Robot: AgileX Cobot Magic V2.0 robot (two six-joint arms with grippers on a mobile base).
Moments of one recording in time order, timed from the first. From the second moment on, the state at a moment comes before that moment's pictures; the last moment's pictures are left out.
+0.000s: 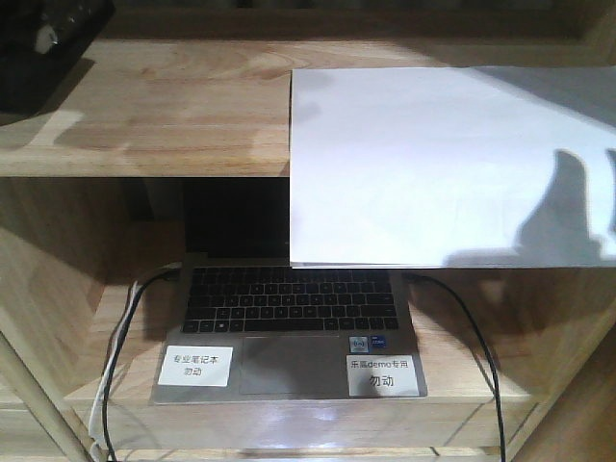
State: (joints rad) left arm -0.49 1.19 -1.52 0.35 0.81 -0.48; right arm 0.00 0.60 -1.11 0.00 0.53 0.01
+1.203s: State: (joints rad) left arm -0.49 0.21 -0.76 -0.31 0.76 0.35; right arm 0.00 0.60 -1.11 0.00 0.53 0.01
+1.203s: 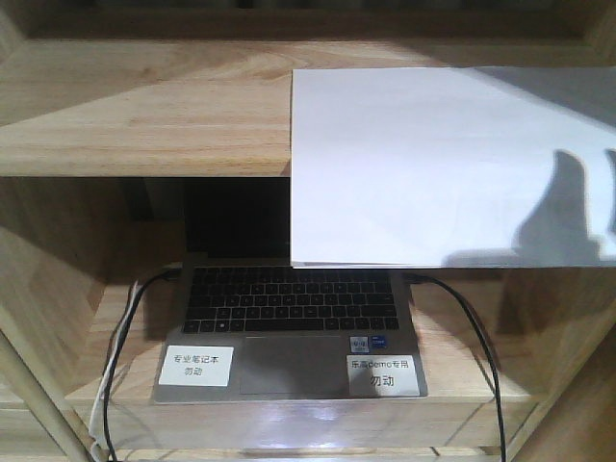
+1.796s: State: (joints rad) left arm -0.49 0.05 -0.76 -0.31 0.87 0.36; right arm 0.00 0.60 -1.11 0.00 0.53 0.01
